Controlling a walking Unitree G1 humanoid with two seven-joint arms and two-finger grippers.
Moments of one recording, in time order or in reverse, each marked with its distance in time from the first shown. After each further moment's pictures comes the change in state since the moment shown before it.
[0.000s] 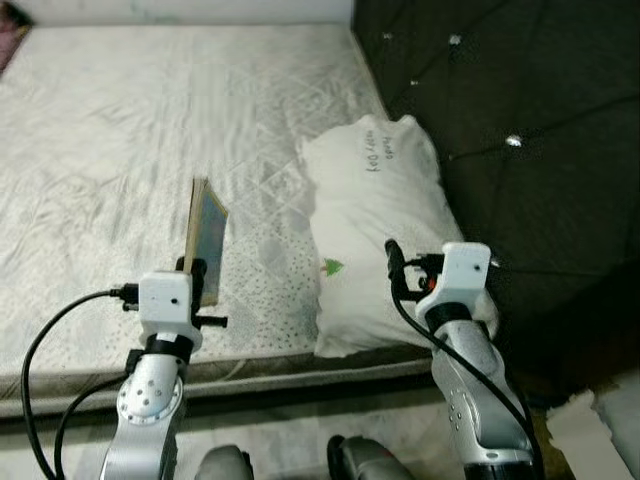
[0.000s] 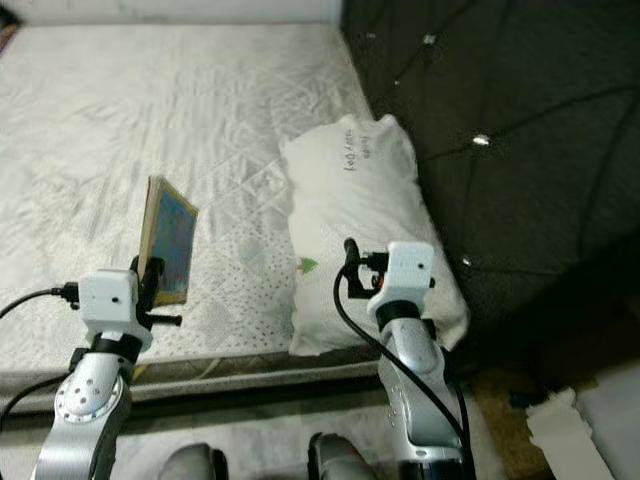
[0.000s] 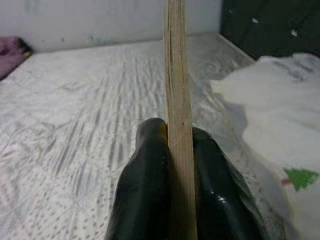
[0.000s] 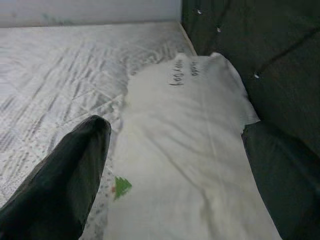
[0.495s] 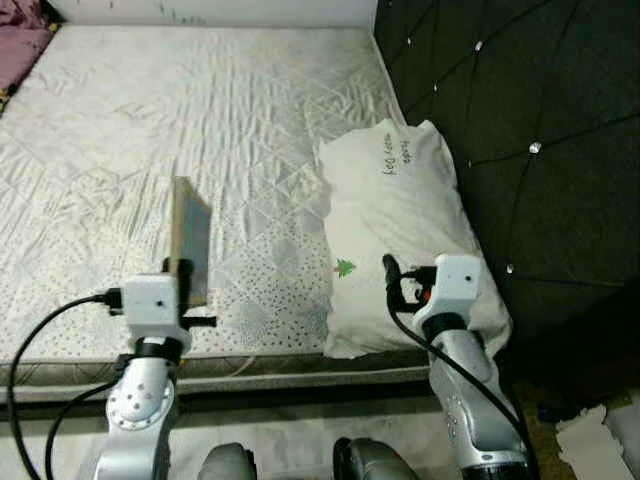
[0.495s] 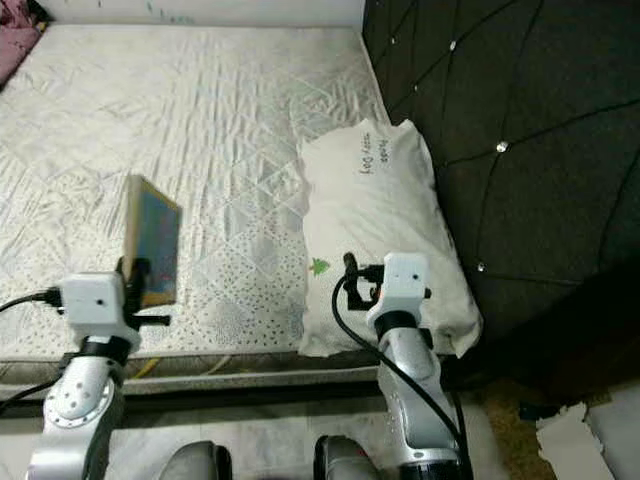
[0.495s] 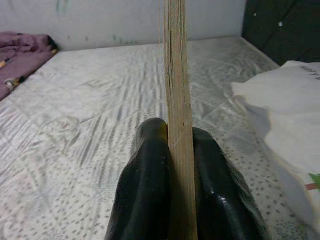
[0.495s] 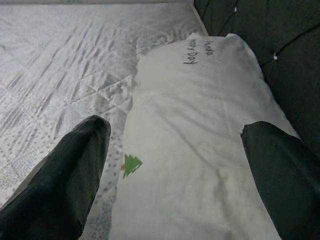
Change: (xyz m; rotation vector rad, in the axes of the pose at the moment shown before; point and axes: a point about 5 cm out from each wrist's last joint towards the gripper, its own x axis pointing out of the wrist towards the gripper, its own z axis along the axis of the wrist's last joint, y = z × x) left arm -0.002 0.006 -0.001 0.007 -0.003 0.031; right arm -0.001 -0.002 -0.020 -0.003 0.067 0.004
